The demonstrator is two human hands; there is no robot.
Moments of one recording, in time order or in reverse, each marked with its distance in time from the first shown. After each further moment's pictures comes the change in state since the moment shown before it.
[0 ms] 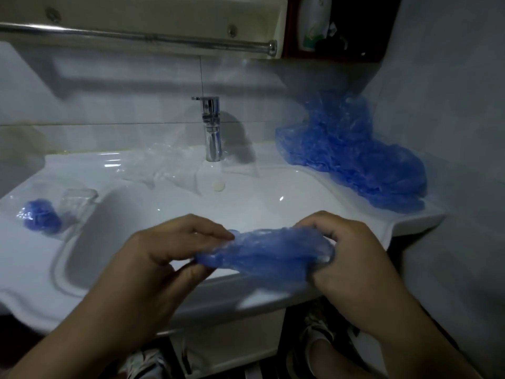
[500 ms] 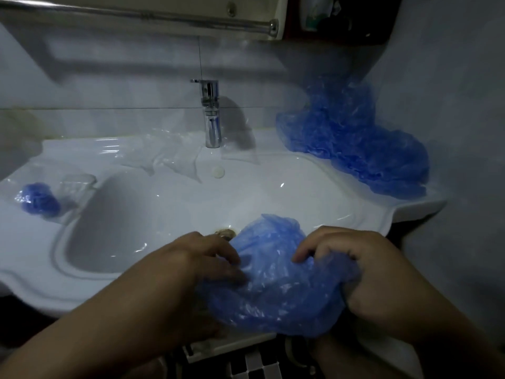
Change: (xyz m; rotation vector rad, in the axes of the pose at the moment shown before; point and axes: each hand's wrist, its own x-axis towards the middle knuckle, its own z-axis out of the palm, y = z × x) left_hand -0.006 -0.016 0.018 0.081 -0.376 -0.311; right_hand -0.021 0.019 -0.016 0.073 -0.213 -0.154
